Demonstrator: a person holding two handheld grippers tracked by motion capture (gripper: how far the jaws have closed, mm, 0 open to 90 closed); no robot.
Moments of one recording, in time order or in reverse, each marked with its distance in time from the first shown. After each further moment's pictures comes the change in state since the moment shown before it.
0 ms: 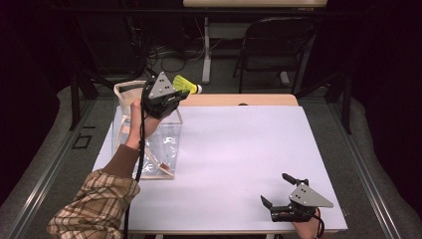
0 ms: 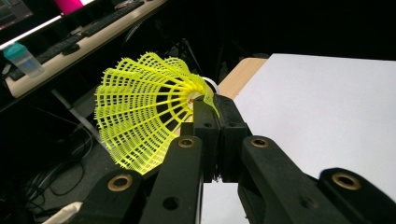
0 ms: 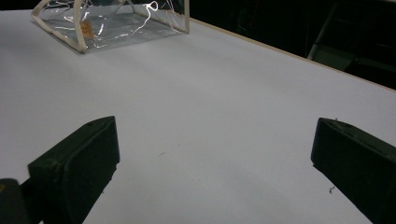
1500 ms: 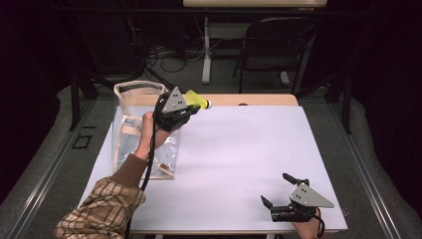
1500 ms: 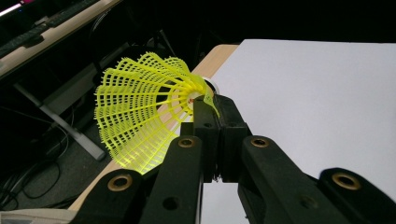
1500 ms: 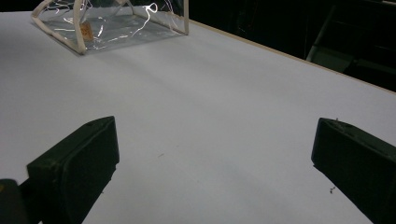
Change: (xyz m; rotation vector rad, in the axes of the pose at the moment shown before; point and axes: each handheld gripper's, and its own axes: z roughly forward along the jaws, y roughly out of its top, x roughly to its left) left arm -0.032 -0.014 0.019 0.035 -0.086 0.017; right arm -0.001 0.000 -0.001 -0.008 -0.003 -0.004
